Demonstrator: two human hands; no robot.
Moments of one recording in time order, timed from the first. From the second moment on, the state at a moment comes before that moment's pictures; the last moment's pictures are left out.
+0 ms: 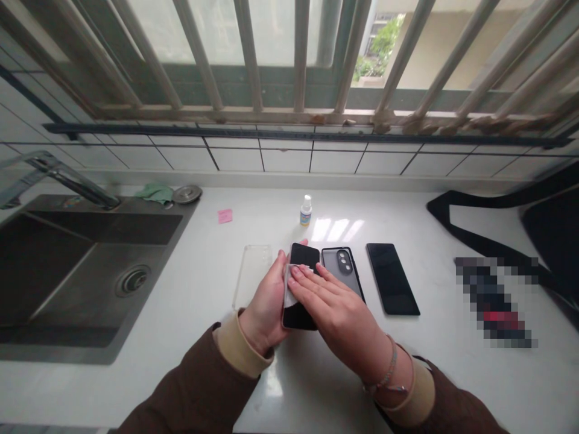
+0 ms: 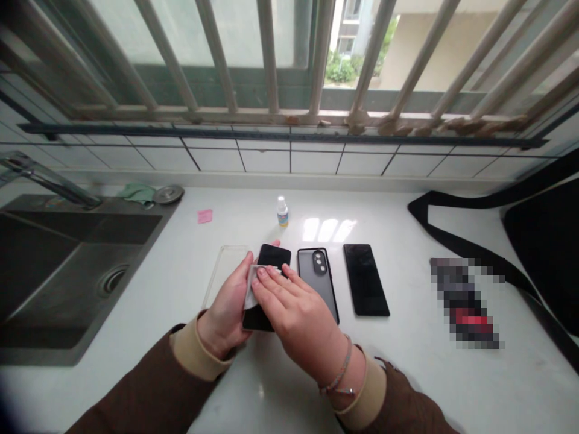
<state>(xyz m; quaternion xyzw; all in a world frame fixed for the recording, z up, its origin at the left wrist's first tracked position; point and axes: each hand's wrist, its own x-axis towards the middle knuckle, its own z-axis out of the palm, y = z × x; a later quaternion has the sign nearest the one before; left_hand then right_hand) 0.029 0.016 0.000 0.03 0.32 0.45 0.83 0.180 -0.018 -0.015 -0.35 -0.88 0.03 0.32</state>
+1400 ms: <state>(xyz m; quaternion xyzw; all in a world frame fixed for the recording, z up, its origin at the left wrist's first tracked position) 0.017 0.027 -0.004 0.08 0.42 0.48 0.77 0.179 -0.012 -0.026 -0.28 -0.90 0.09 0.33</state>
